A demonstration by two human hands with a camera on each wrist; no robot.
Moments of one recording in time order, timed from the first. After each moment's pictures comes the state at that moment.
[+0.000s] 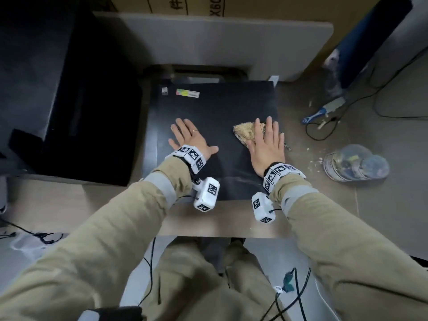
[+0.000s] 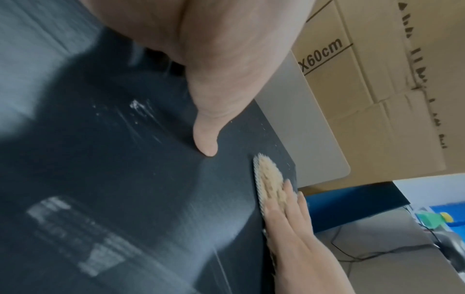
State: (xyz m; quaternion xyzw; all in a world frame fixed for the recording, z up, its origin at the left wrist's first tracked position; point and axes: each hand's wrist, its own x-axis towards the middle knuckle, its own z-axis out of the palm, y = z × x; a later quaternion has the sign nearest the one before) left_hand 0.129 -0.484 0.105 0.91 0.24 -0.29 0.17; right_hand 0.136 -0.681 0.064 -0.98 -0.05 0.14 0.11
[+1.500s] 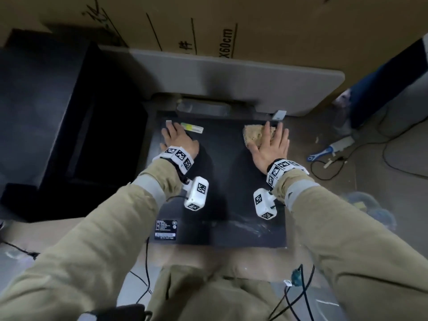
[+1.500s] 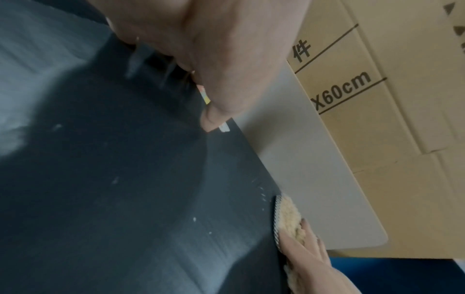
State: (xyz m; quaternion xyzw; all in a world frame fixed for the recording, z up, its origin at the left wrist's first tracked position) left_hand 0.228 -0.431 0.101 0.90 0.33 -0.20 0.20; right_hand 0.261 -0.668 0.065 -0.97 0.01 0.18 0.17
